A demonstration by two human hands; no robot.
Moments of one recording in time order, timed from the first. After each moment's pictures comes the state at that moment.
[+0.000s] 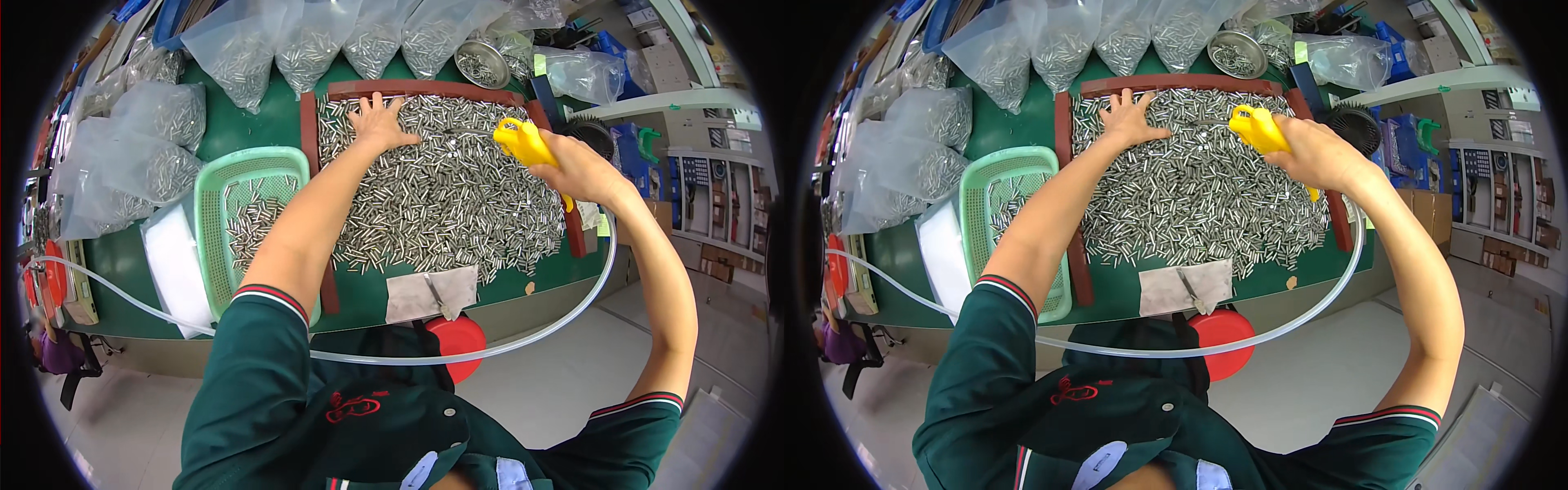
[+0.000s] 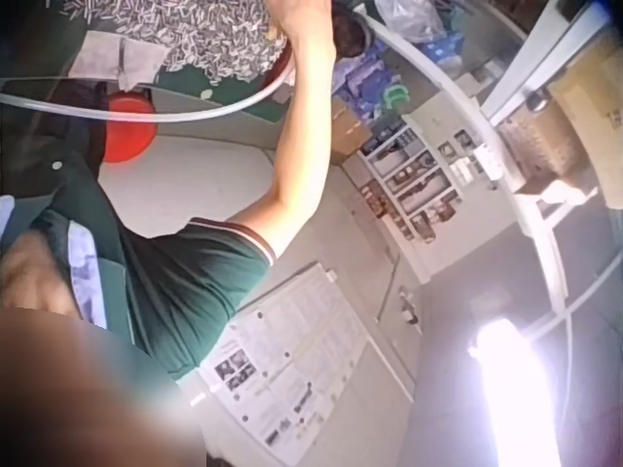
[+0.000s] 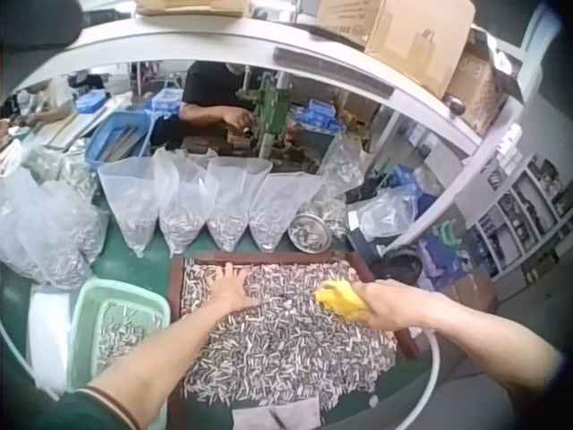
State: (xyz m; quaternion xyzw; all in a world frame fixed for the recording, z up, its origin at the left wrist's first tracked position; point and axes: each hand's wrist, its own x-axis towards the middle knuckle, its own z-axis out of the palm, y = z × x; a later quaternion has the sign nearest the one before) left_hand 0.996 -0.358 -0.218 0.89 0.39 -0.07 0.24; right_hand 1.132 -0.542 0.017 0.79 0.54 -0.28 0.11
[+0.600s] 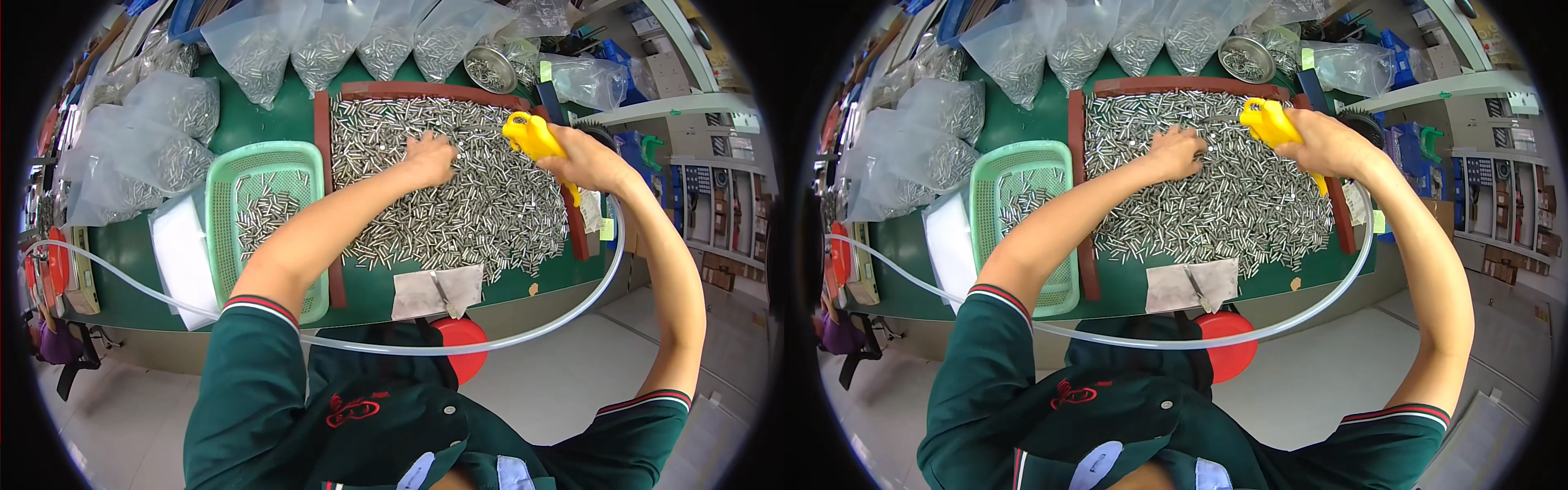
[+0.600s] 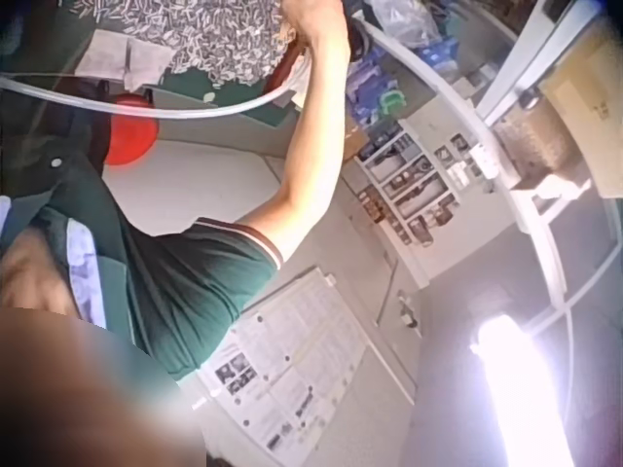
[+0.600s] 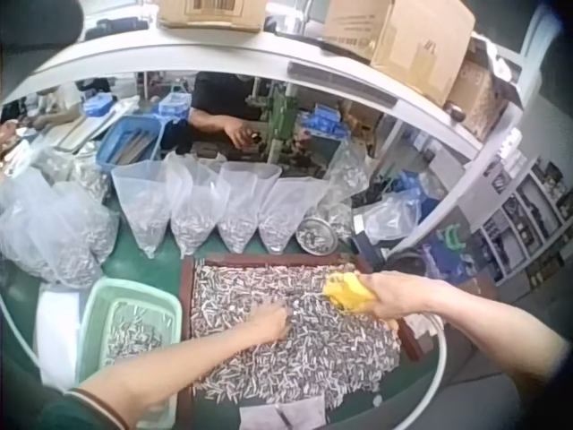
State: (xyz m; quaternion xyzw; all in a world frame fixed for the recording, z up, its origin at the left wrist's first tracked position) left_hand 0.993 -0.423 -0.191 0.94 0.18 -0.09 0.28; right_hand 1.134 -0.532 0.026 0.79 0.51 -0.31 0.09
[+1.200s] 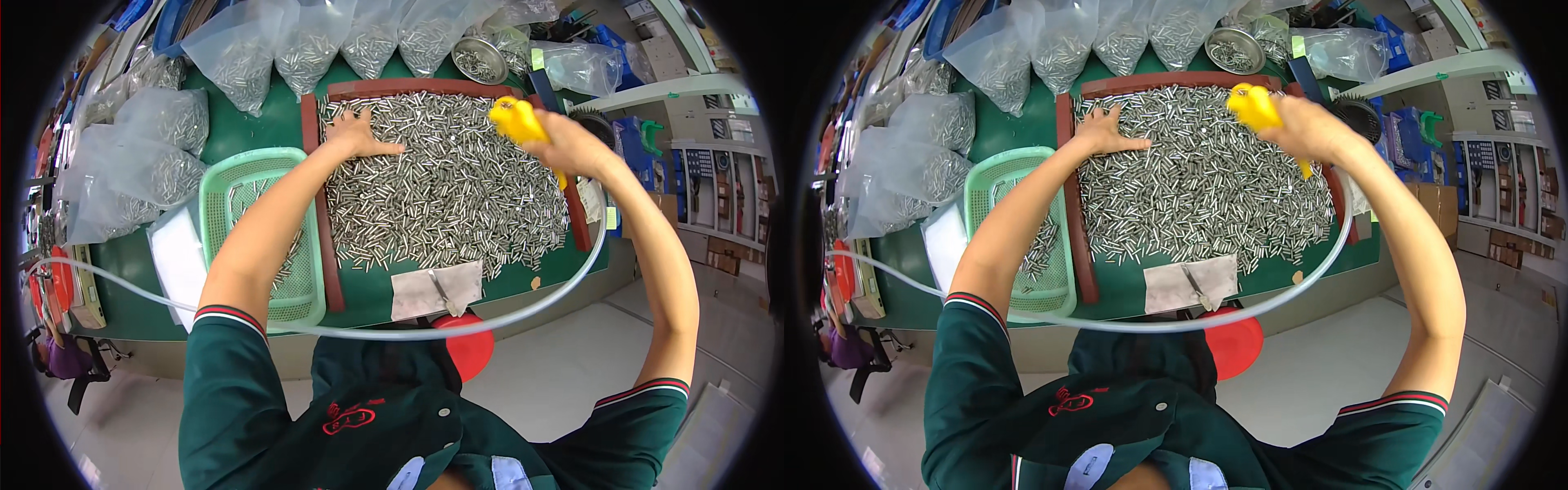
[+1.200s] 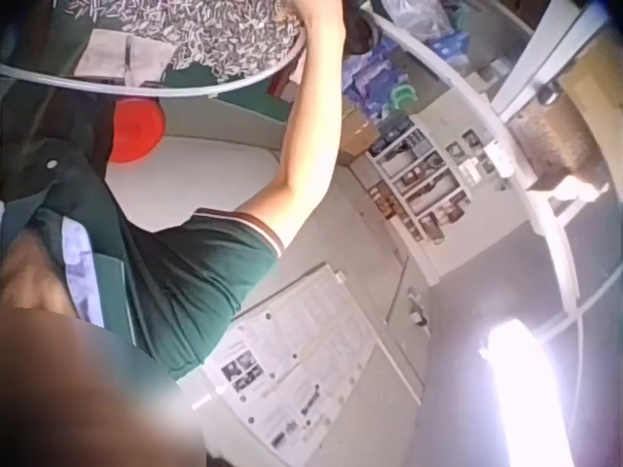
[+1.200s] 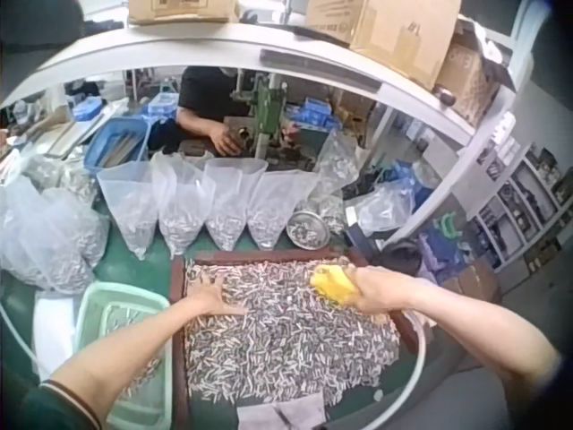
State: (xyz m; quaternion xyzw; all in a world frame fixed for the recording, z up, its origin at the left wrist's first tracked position) left_hand 0.954 -0.339 -0.200 0.87 0.38 -0.20 0.26; right_hand 1.150 -0.536 -0.009 0.81 0.53 -0.26 0.07
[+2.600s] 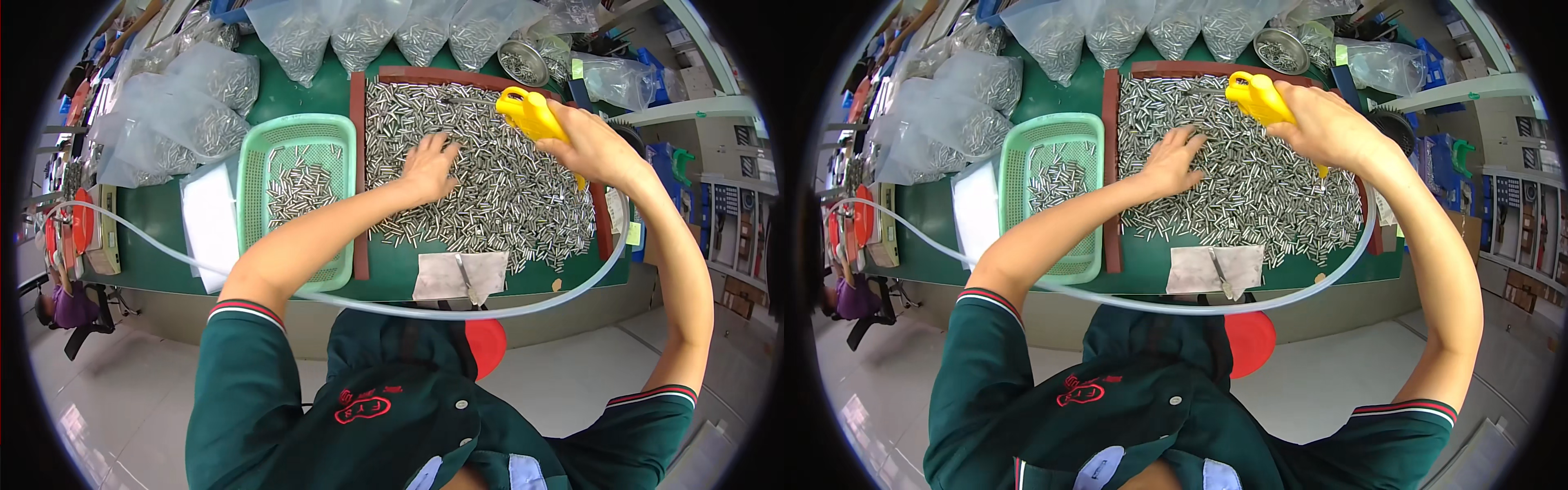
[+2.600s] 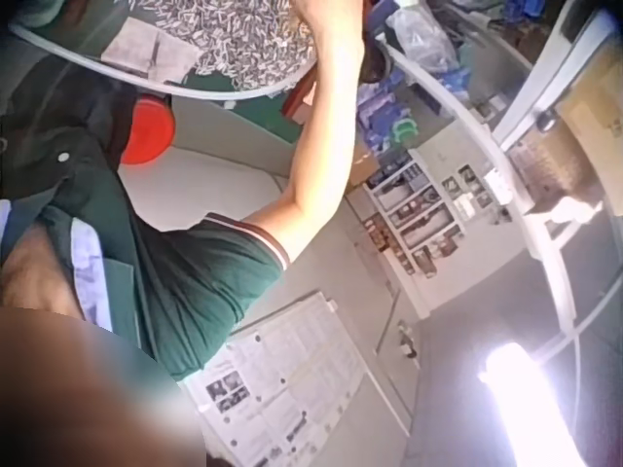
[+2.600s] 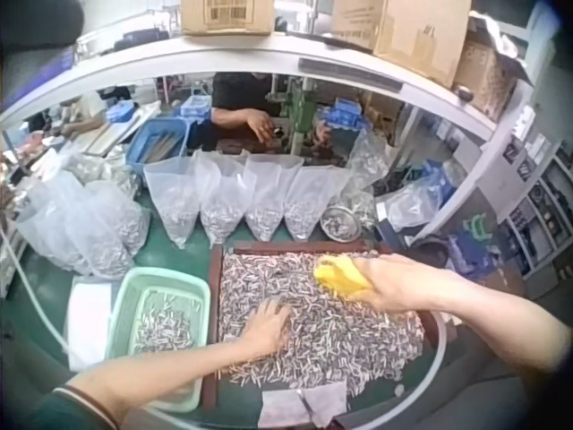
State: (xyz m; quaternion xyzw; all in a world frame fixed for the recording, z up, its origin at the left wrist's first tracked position) left_hand 0.913 -0.449 -0.185 0.93 0.22 0.05 0.30; right_hand 1.085 -0.525 0.039 0.77 0.59 -0.25 0.07
